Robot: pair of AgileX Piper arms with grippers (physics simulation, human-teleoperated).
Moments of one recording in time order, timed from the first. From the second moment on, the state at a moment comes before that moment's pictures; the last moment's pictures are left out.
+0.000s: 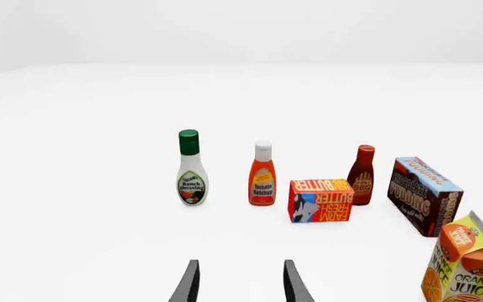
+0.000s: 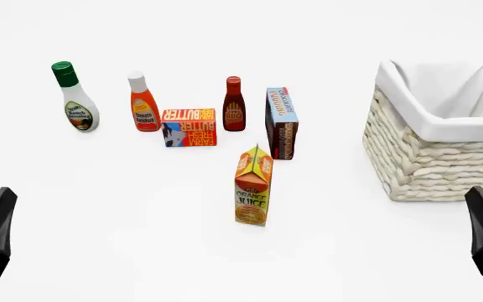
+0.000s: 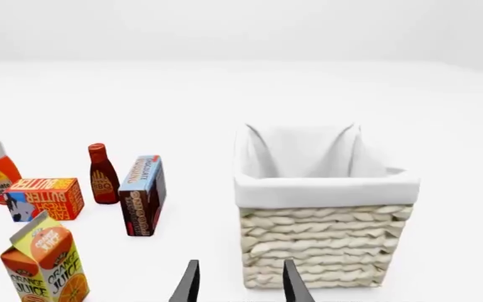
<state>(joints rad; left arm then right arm) 0.00 0.00 0.00 0.00 0.00 -0.01 0.03 0.00 -0.02 0.00</state>
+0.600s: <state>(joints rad) -0.01 0.00 0.00 0.00 0.00 -0.03 0.07 0.00 -0.04 -0.01</state>
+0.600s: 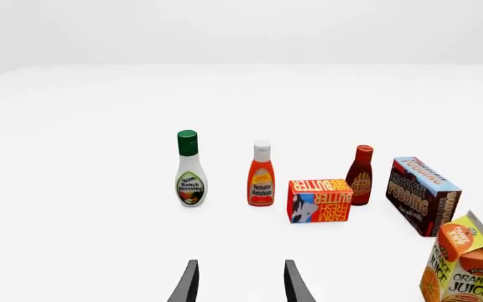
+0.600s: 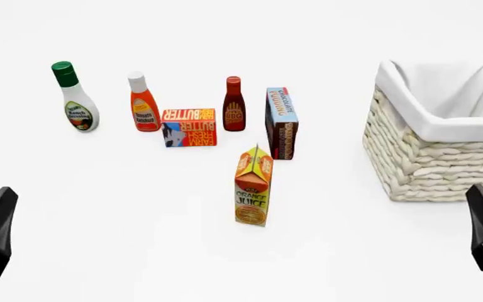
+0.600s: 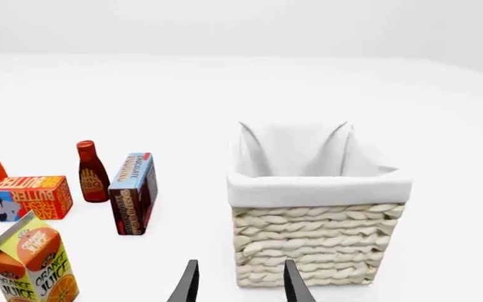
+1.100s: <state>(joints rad) 0.00 0.01 -0.01 0.00 0.00 0.03 0.16 -0.15 0.04 0.07</state>
